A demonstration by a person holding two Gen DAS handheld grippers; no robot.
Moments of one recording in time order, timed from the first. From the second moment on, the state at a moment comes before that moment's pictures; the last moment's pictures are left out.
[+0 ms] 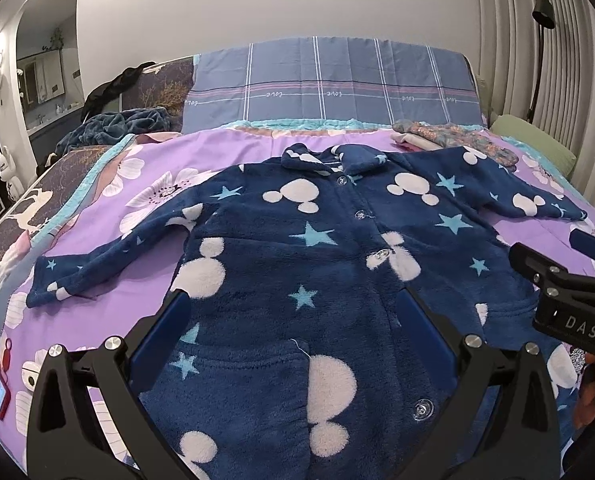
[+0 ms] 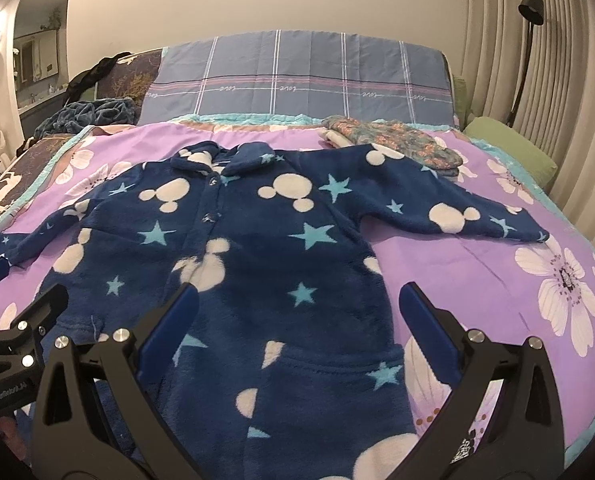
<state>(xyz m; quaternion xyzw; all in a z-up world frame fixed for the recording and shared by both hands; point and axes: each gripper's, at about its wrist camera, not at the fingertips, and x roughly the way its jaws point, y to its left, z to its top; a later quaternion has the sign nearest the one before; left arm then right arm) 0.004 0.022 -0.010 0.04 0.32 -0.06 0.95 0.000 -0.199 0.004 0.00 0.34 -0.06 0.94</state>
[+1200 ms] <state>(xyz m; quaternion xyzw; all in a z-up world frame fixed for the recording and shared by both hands) 0.000 0.088 -0.026 -0.01 0.33 -0.02 0.94 0.009 -0.150 -0.006 -0.04 0.36 -0.02 0.93</state>
